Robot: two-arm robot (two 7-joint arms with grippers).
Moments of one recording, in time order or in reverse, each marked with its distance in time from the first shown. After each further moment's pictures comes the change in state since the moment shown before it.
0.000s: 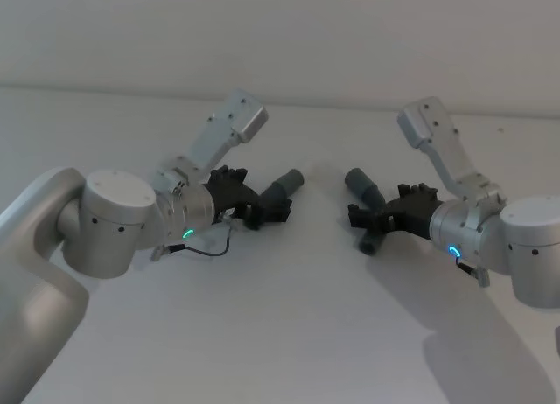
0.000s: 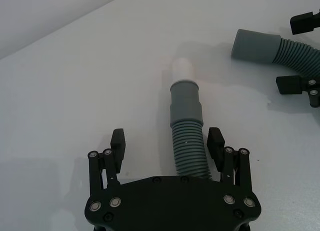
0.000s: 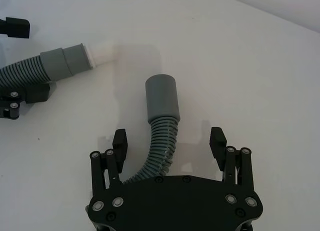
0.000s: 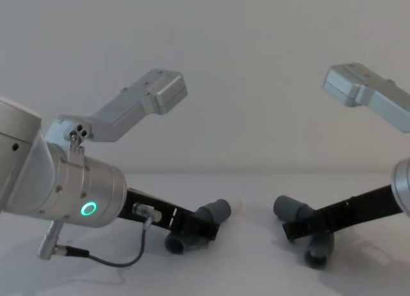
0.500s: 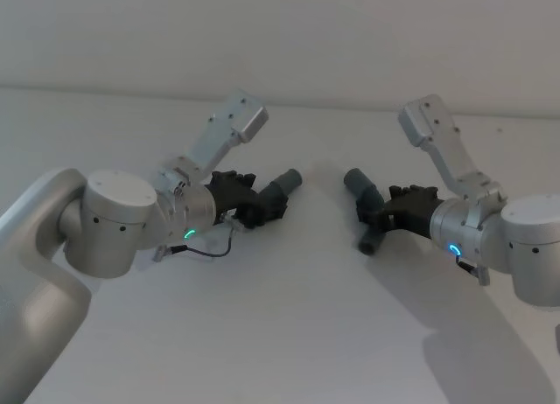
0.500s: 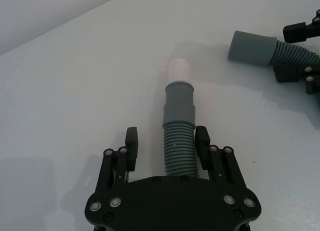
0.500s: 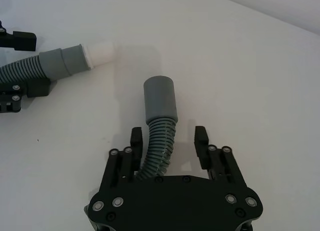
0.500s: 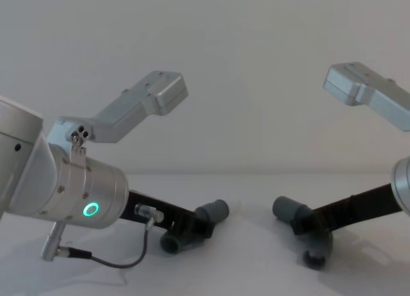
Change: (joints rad) left arm 0.000 -0.009 -0.007 0.008 -0.006 0.006 -0.004; right arm 0.003 -0.003 0.004 0.006 -0.001 -0.002 0.005
